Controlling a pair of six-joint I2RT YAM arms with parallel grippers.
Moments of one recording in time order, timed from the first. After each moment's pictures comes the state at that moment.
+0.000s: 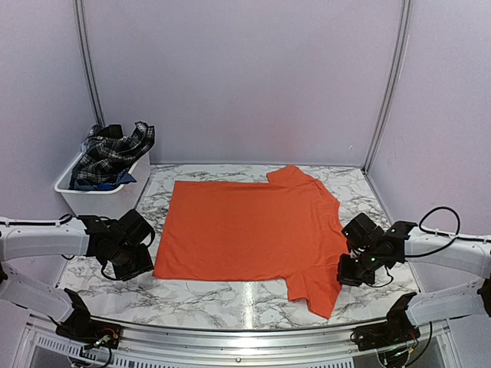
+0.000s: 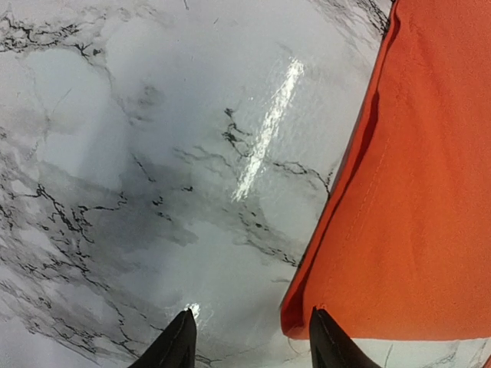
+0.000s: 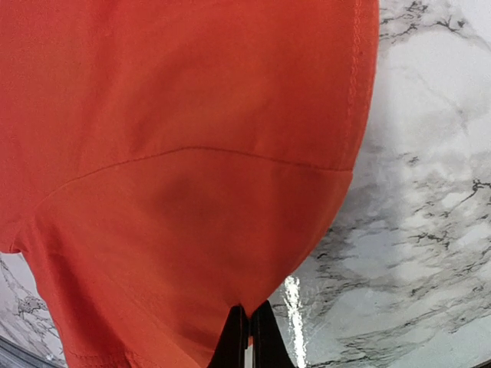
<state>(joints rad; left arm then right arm) -0.70 1.24 0.61 -0.66 -0.18 -1.12 0.62 1.10 0.56 -0.76 0.01 0.86</state>
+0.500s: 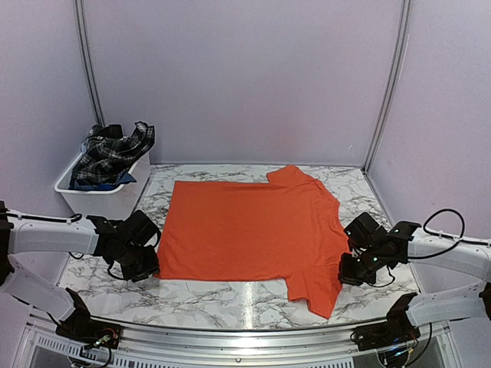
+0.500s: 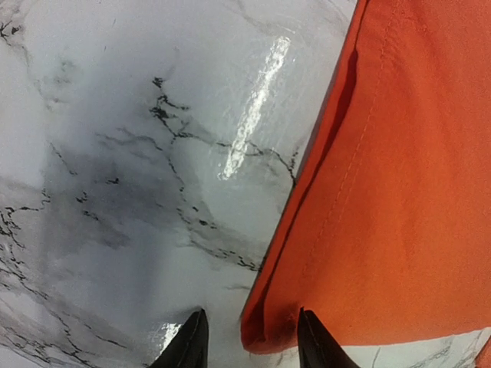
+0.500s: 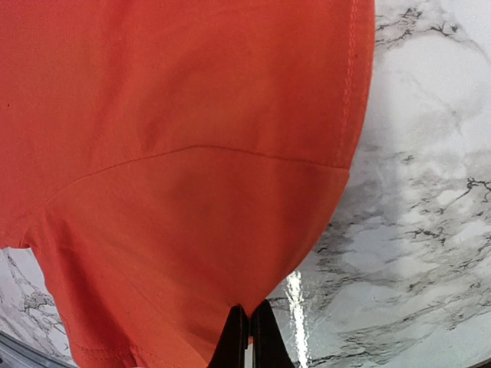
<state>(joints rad) -0.70 1.33 0.61 -0.56 -0.09 -1.11 0.62 1.07 0.56 -0.77 0.01 0.86</state>
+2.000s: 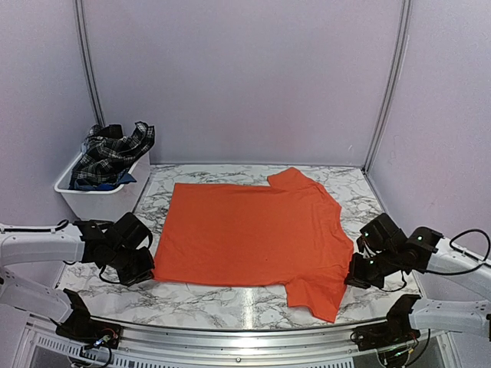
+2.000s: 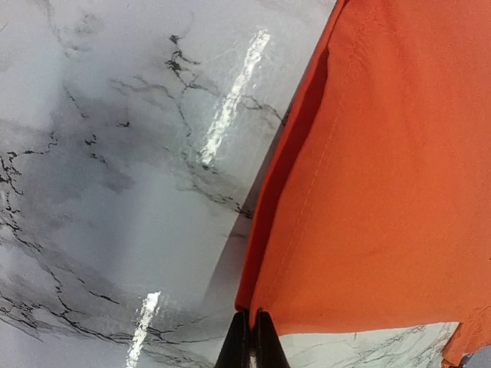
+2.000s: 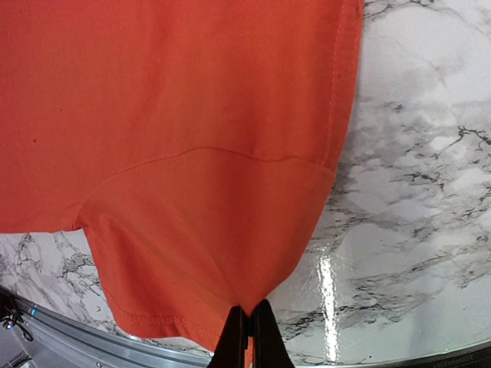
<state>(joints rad) -0.73 1.19 0.55 -0.56 -0.03 -1.19 0.62 0.82 0.54 -0.88 -0.07 0.91</state>
